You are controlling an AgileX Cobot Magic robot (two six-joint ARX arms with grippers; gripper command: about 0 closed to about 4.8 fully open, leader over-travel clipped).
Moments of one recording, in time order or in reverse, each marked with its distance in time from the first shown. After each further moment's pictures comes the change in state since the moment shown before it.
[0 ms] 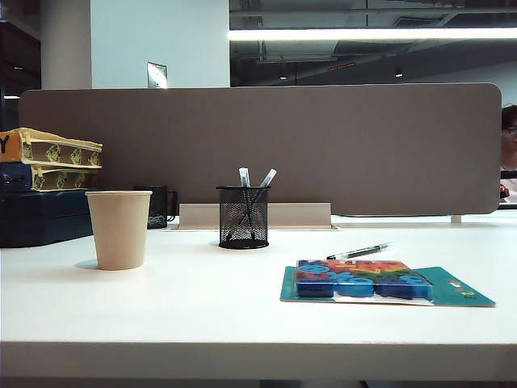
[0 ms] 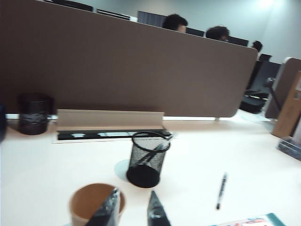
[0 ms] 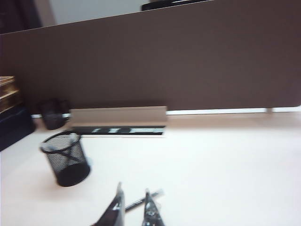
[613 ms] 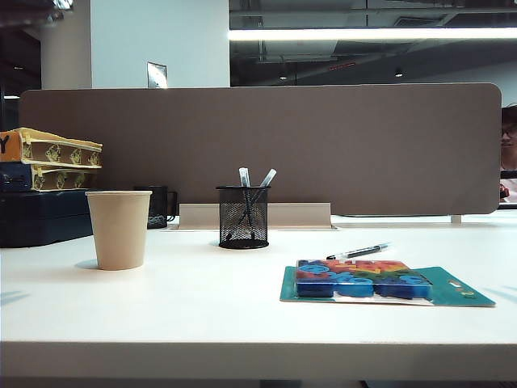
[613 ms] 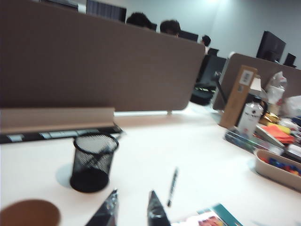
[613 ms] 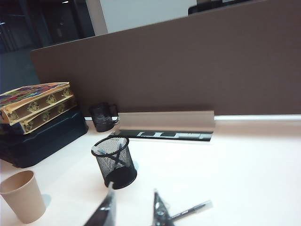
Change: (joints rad) left arm -0.109 0.233 0.044 0.194 0.100 -0.049; right arm 0.000 0.118 0.013 0.144 -0.176 0.091
